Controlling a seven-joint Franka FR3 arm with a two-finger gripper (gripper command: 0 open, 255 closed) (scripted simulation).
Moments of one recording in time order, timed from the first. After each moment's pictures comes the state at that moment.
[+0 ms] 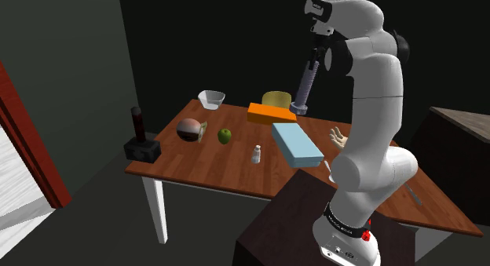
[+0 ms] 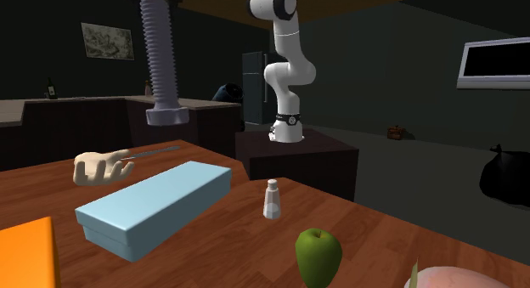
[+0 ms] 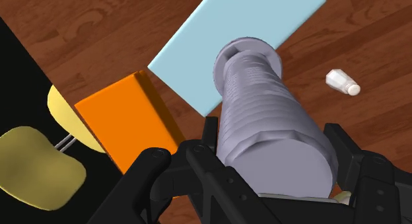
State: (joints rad) arm -0.56 0.45 -0.50 -1.03 0.21 1.42 -1.02
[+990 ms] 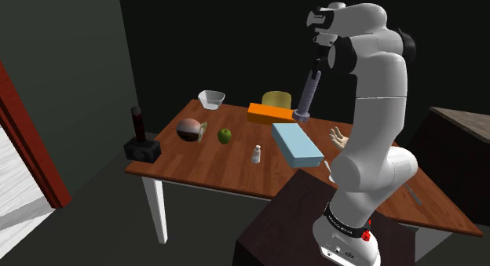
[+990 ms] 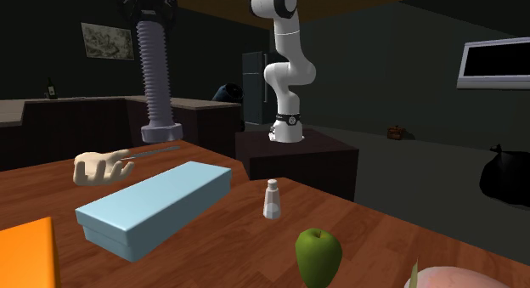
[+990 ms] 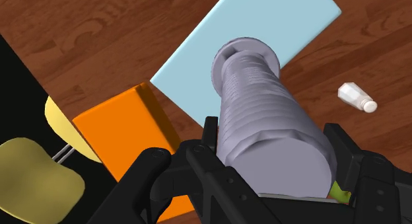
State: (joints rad) arm -0.55 0.41 -0.51 -1.23 0.19 1.57 -1.07
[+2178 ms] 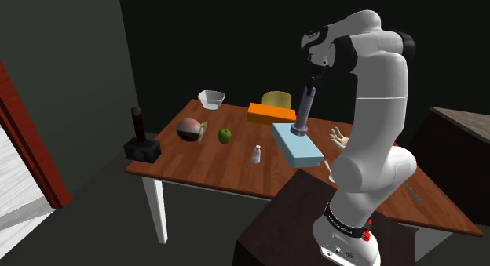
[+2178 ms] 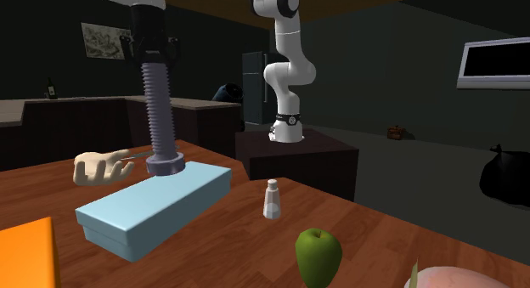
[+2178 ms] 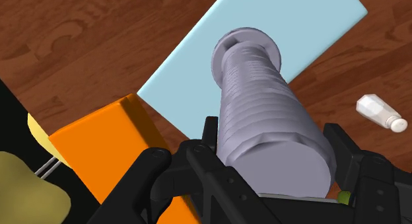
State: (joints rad) arm -0.52 0.39 -0.50 -1.50 0.19 1.82 -1.08
